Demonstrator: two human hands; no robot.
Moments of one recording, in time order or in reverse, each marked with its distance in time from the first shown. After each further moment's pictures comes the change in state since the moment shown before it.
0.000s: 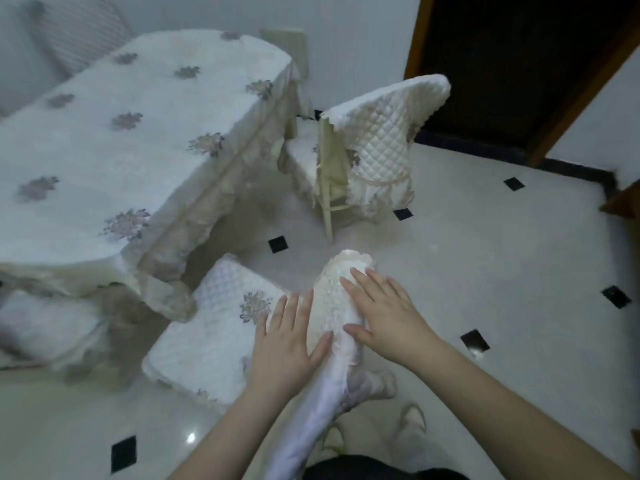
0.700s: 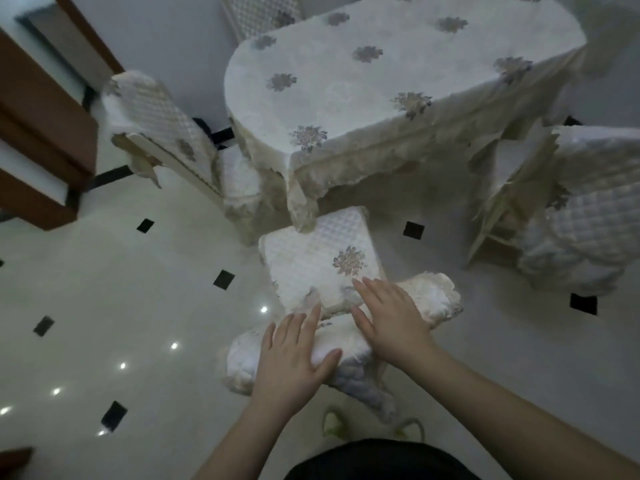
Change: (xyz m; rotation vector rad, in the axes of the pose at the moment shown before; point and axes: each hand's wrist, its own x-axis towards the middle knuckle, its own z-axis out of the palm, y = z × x) left_hand -0.081 0.093 0.016 -0.003 0.122 -0.806; right_hand 0.068 0.009 0.033 0.150 -0.074 -0.693
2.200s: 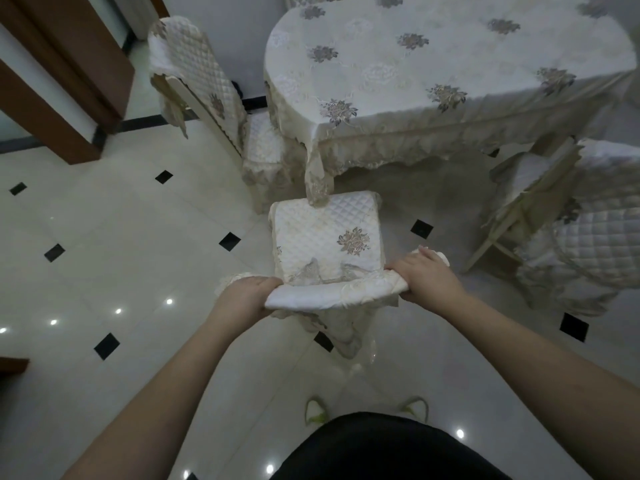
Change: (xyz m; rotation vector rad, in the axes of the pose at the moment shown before) left_hand -0.007 -0.074 0.008 0.014 0.005 0.075; right_hand 0.012 0.096 -0.016 -0.321 -0.185 -0.322
